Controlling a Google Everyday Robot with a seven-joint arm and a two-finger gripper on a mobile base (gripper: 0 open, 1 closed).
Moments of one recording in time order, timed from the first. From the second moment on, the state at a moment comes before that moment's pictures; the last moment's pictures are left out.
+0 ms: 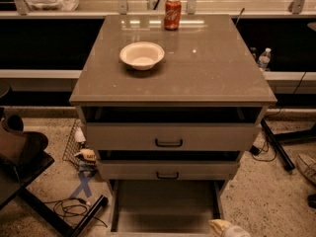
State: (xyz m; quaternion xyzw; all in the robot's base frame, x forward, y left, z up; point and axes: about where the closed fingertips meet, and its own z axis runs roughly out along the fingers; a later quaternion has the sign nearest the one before) arm 0.374 -0.213 0.368 -0.68 0.62 -0.12 0.38
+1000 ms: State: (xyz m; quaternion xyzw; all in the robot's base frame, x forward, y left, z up) arm 0.455 -0.157 0.319 -0.73 0.56 -0.18 0.36
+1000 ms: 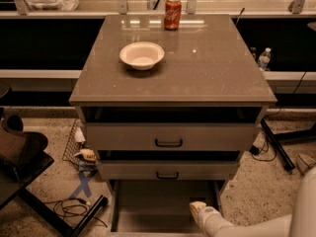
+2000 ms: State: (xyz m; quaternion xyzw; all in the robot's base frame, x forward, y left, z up) arm 0.517 -0.146 0.199 -0.70 0.61 -0.20 0.31
